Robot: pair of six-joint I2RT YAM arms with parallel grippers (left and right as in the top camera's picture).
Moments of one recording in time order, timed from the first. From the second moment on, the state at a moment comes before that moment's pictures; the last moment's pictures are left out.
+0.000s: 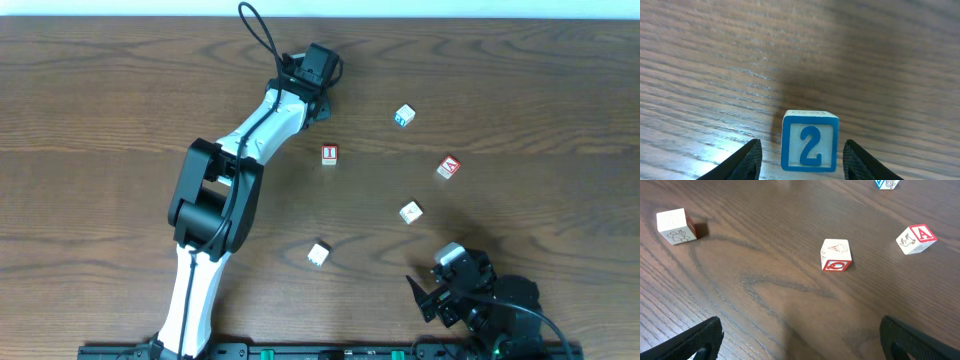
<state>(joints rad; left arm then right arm) -0.45 2.33 1.81 -0.60 -0.22 -0.59 0.14 0.01 0.21 -0.85 -0.31 -0.32</state>
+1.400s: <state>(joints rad) -0.51 2.34 2.16 -1.04 -0.18 -0.54 0.14 0.01 0.21 -0.85 -0.31 -0.32</state>
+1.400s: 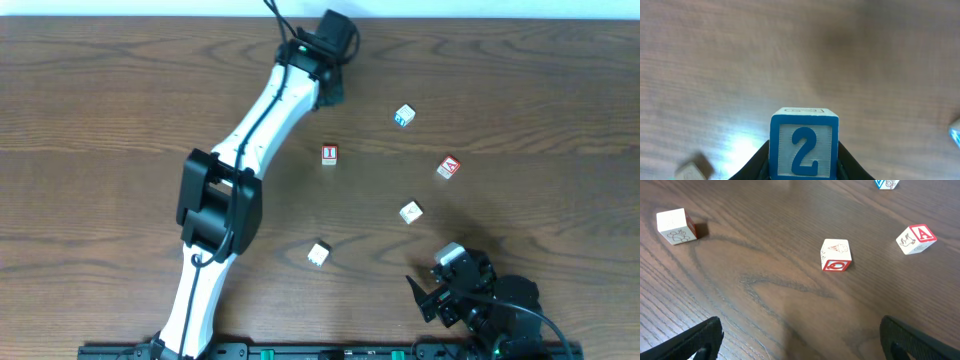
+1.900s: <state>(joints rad) -0.68 2.22 2.14 -1.23 -0.22 -0.56 0.14 0.01 0.21 -0.85 -0.31 -0.32</state>
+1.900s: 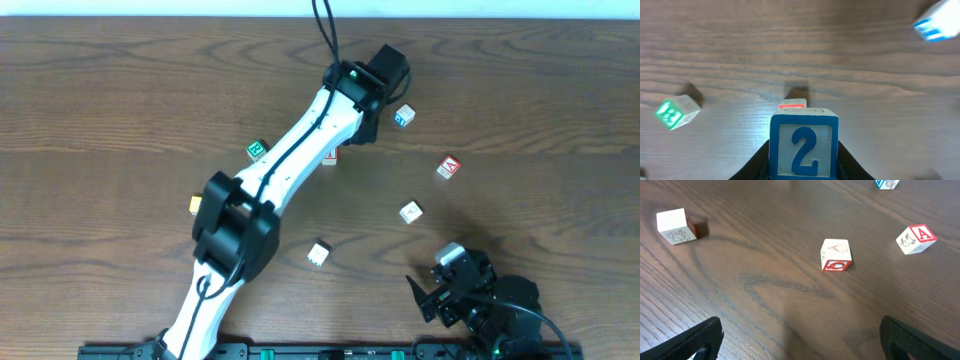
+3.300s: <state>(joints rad) -0.69 2.12 1.64 -0.68 -0.17 -0.72 0.14 0.01 0.21 -0.85 -0.31 -0.32</state>
